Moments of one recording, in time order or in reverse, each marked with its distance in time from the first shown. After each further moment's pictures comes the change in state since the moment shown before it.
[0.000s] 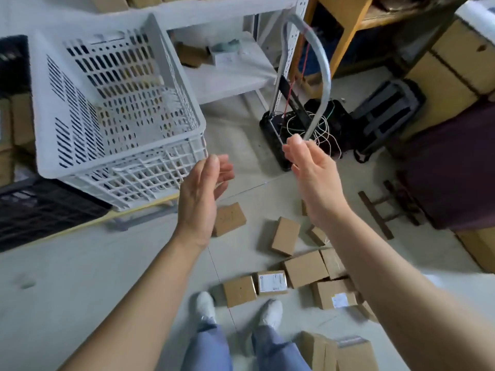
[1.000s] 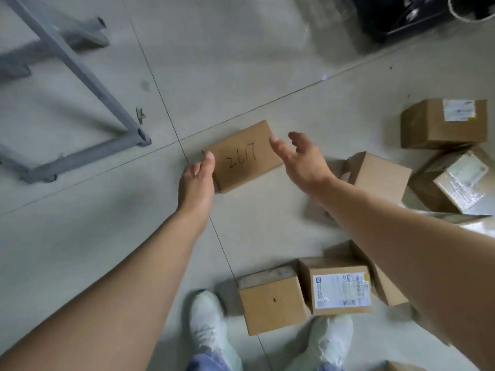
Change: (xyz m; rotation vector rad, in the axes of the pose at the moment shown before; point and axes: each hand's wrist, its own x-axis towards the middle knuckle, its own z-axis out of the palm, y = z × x) left_hand 0.207 -0.568 -0.112 0.476 0.313 -0.636; right_hand 0.204 0.592 0.132 -0.358 -0.233 0.456
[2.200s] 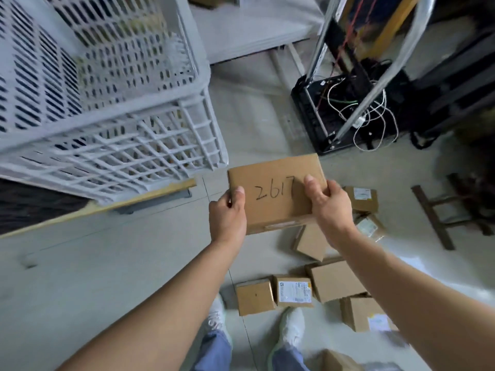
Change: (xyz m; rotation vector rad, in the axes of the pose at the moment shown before) left_hand -0.286 0.220 -0.103 -0.047 0.032 0.151; right_hand -0.250 -0.222 -0.166 0.085 0.300 -0.056
